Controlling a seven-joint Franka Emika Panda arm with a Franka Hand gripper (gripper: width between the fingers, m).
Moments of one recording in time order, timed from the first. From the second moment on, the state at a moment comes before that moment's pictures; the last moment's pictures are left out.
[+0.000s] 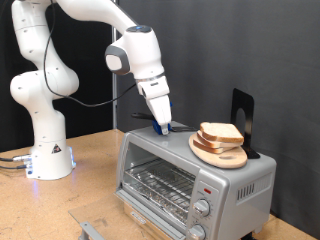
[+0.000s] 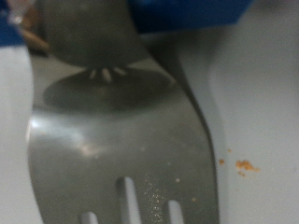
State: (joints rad) arm 0.34 -0.31 0.07 -2.61 0.32 2.49 -0.15
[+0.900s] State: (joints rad) arm 0.34 -0.33 0.06 -2.61 0.32 2.47 -0.24
